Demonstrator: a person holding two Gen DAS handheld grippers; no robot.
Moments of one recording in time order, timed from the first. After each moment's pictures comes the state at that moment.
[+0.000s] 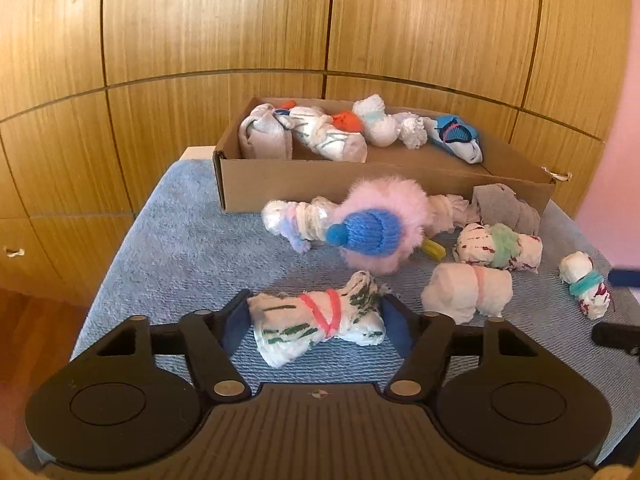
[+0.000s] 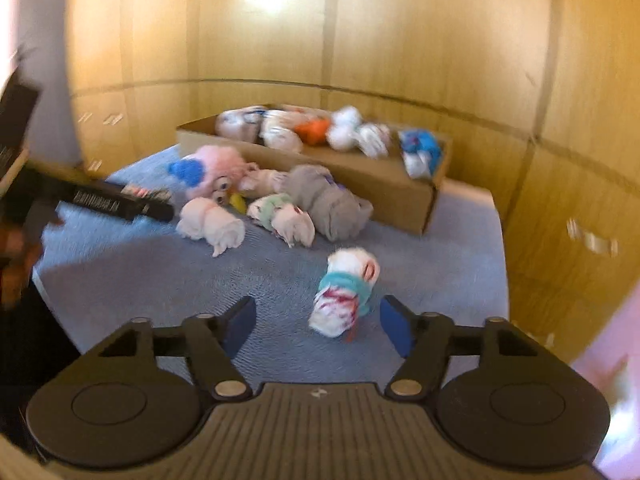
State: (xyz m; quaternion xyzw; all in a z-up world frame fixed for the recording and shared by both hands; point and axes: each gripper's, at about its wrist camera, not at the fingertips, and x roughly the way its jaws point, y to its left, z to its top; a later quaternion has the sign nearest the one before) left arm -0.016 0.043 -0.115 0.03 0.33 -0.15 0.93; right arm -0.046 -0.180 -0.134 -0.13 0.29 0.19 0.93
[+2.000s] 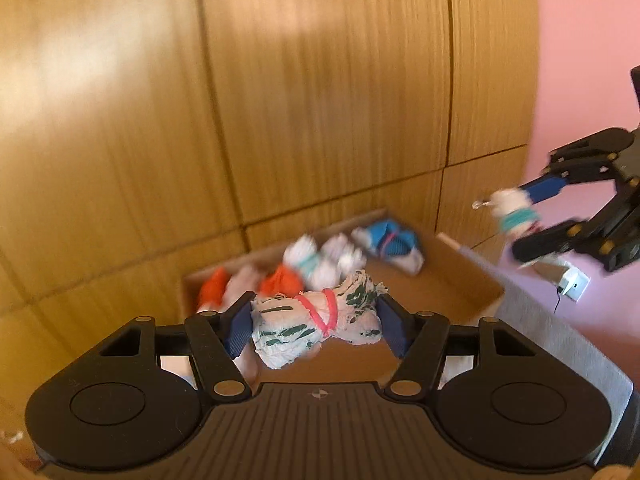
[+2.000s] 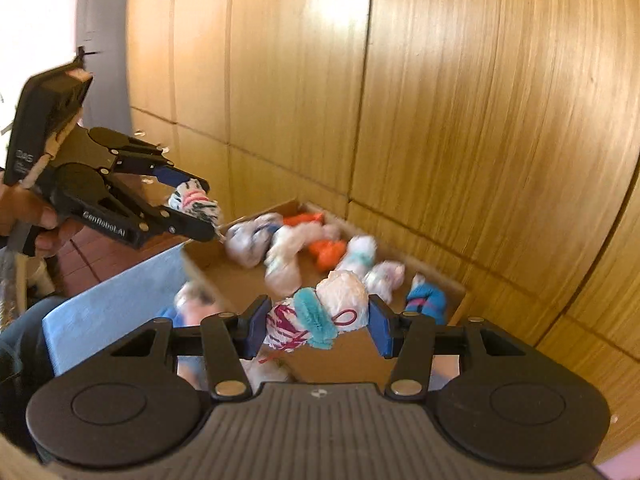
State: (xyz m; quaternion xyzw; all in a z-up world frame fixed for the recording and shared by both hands) left arm 0.082 -0.010 0.019 0.15 0.27 -0.30 0.90; right arm 0.087 -0.186 -0.010 -0.12 0.29 0.26 0.91
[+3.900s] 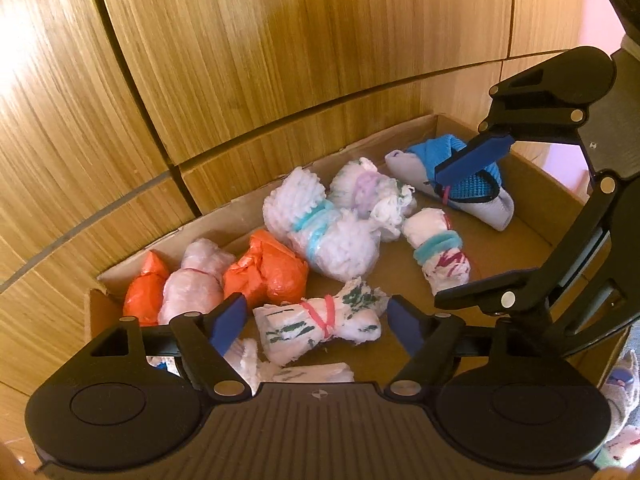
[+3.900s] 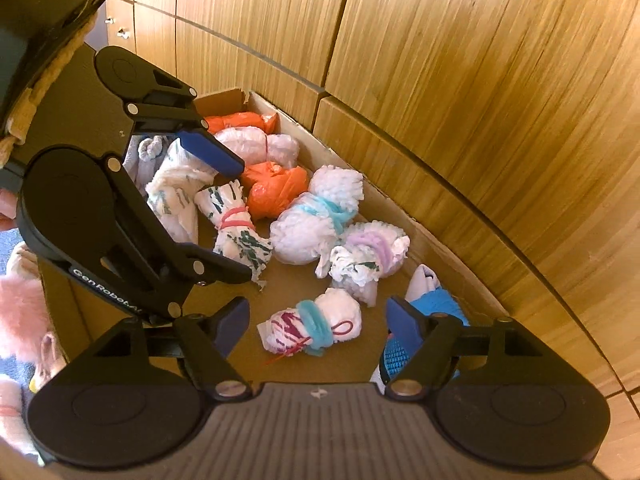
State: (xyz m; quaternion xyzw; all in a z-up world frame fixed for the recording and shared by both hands) left arm 0.204 -0.086 -0.094 0.23 0.37 -0.30 0.85; right arm 0.219 -0.146 -0.105 -0.23 0.40 0.25 0.85
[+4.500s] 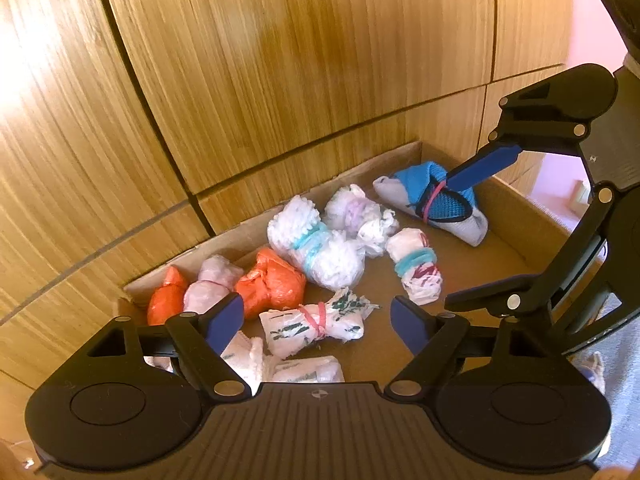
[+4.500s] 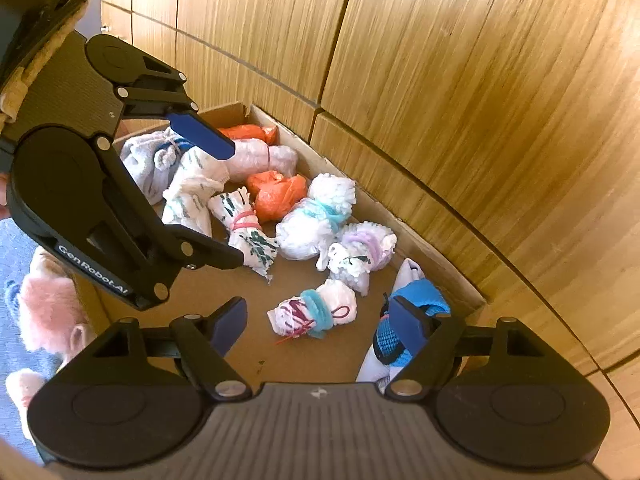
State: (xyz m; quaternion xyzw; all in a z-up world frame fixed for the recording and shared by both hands) left arm 0.181 -0.082 -0.066 0.22 0.35 -0.28 0.86; right arm 0.198 -0.148 -0.083 -0.22 0.39 0.23 0.86
